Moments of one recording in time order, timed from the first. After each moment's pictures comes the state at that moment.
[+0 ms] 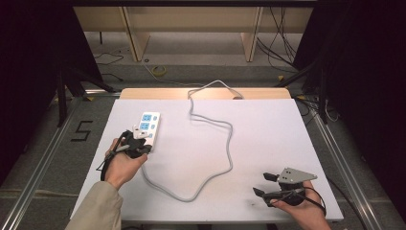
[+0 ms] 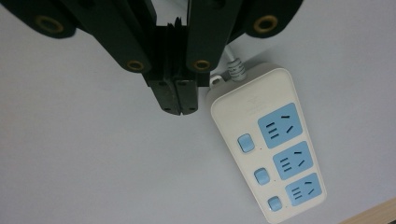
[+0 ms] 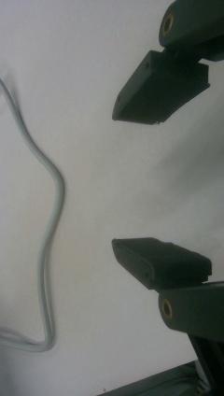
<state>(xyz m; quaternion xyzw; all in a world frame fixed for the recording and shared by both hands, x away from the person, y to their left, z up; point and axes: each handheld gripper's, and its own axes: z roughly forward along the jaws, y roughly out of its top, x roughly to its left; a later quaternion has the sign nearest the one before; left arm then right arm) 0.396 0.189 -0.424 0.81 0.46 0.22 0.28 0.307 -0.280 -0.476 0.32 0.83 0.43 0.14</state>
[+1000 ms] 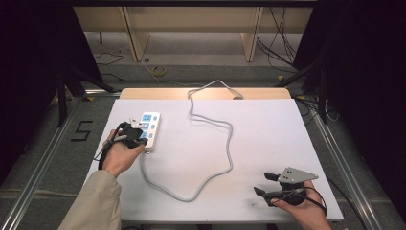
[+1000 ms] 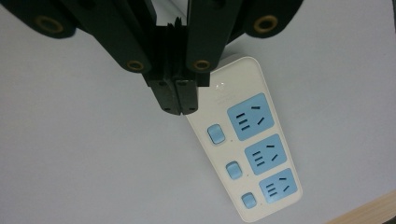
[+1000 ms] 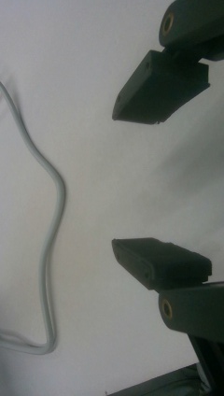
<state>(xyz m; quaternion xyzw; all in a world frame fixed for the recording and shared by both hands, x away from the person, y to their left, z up) 0.420 0.198 -0.415 0.81 0.47 0.22 0.26 0.307 -0.282 -0.475 0.33 0.83 0.43 0.15</state>
